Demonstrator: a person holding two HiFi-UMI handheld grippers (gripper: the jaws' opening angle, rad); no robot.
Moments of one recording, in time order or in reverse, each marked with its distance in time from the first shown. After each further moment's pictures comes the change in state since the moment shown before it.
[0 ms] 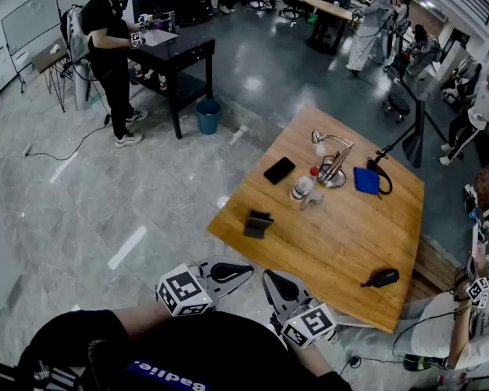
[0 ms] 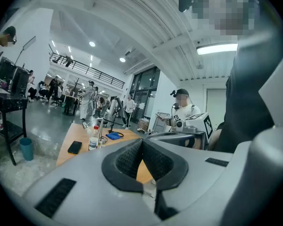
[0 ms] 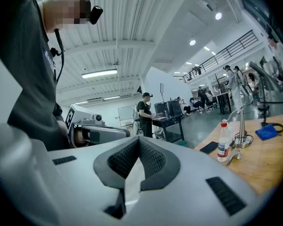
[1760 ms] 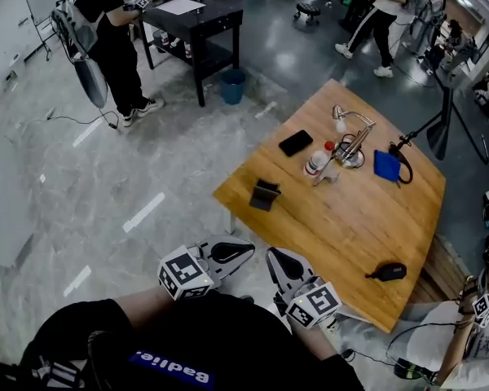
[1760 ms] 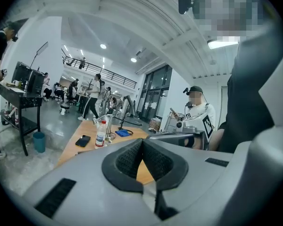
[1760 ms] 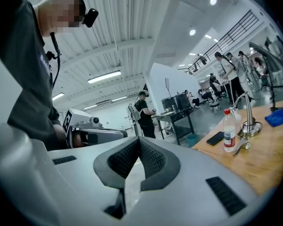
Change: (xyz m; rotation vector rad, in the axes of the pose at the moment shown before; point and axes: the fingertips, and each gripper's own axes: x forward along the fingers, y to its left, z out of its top) left arm 0.027 -0.016 -0.030 -0.033 0.004 0.166; right arm -0.028 -0.025 -0.028 0.078 0.027 0.137
